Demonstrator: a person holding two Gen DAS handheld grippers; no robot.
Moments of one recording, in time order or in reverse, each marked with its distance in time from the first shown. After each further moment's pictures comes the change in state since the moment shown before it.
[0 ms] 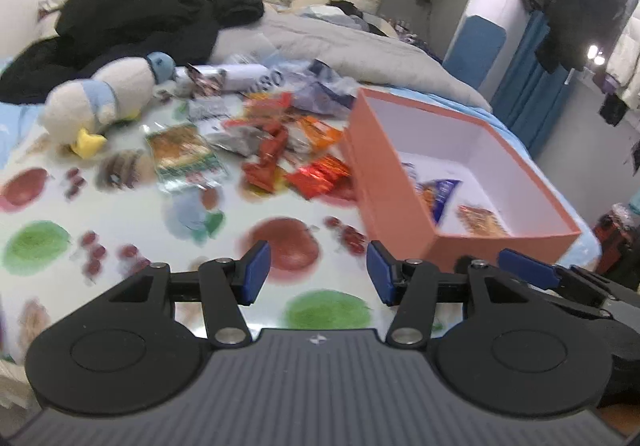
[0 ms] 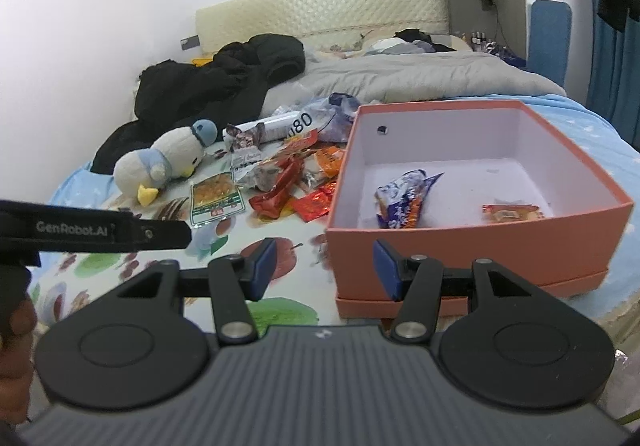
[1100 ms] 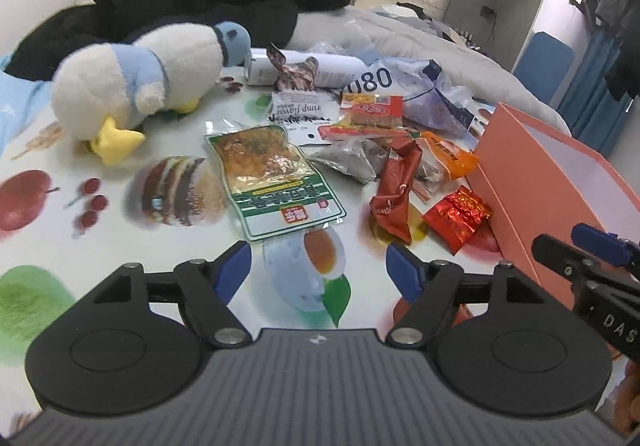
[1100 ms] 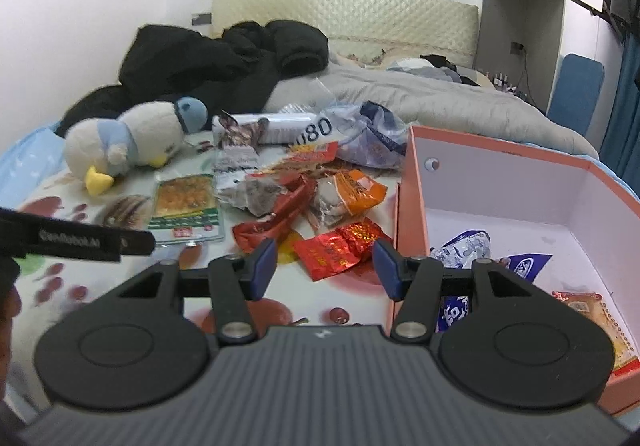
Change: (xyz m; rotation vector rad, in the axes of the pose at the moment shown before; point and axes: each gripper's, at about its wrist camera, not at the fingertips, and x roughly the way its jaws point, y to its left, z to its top) left arm 0.156 0.123 0.029 -0.090 0.001 0.092; right arm 0.145 0.051 0.020 -0.204 -0.034 -0.072
